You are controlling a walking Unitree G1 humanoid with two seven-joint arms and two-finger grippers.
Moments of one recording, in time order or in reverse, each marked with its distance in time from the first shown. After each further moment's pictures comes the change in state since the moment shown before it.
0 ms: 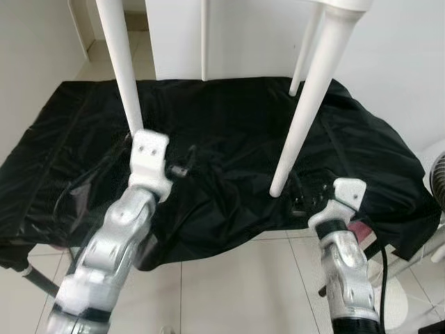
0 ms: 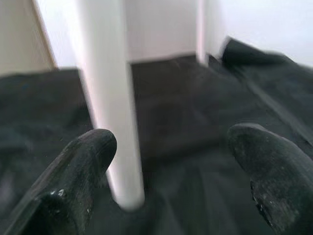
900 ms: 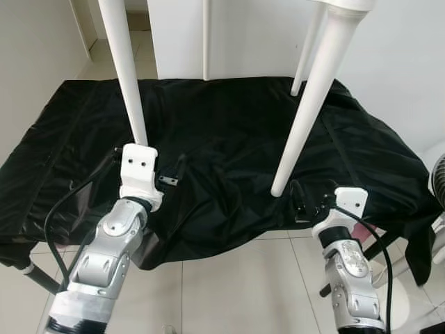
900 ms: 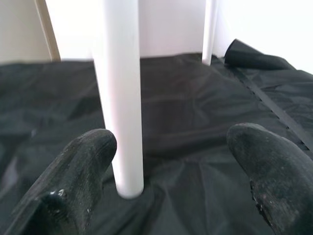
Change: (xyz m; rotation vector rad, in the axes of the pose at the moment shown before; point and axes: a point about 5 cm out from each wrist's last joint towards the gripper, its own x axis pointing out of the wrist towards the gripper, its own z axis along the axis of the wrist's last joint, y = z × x) left arm -0.004 0.004 0.008 0.010 -0.041 0.025; right arm -0.005 0.003 0.002 -0.024 -0.003 0.032
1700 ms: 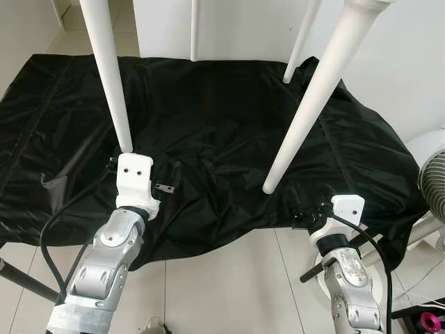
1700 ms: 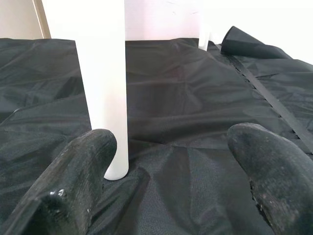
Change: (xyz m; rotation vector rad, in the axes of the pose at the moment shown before) left arm -0.010 -0.002 -0.009 -0.015 0.025 0.014; right arm -0.011 0.002 0.000 -0.005 -0.009 0.023
